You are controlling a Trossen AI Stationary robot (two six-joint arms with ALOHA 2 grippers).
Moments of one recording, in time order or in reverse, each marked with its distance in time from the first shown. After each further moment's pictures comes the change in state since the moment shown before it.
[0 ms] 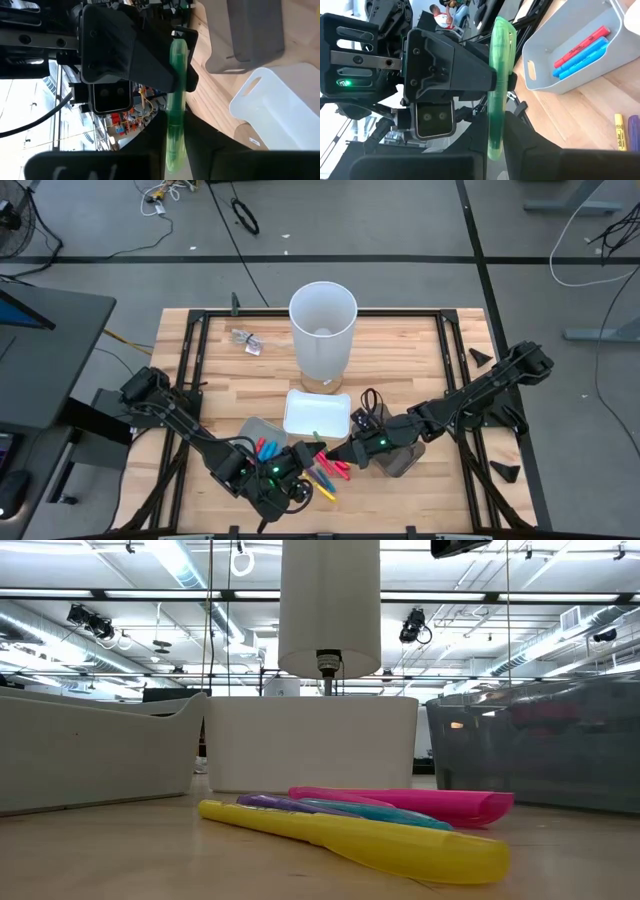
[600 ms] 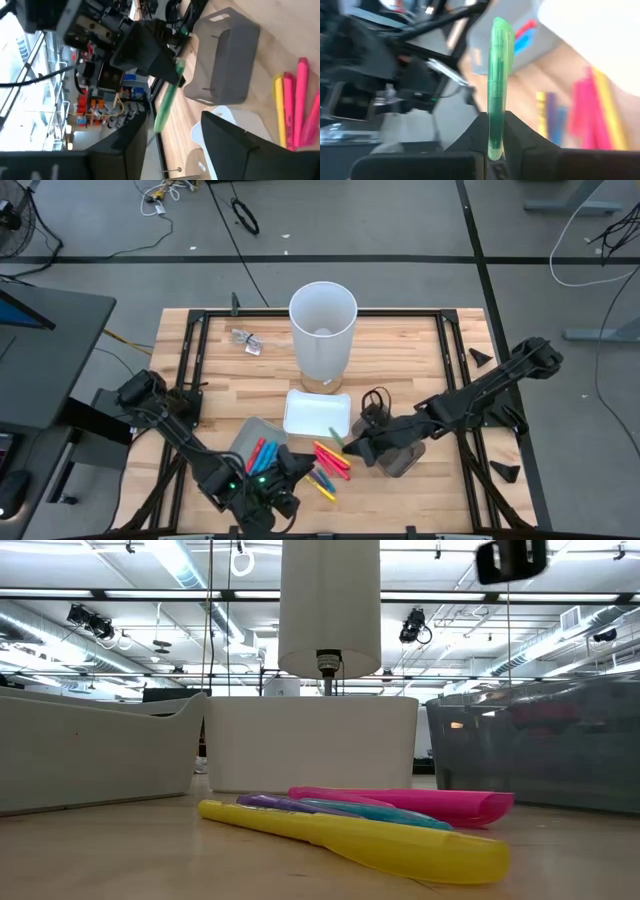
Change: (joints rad) left arm -0.105 0.000 -0.001 -0.058 -0.005 -0.460; right arm 0.001 -0.108 0.001 -0.399 0.024 0.009
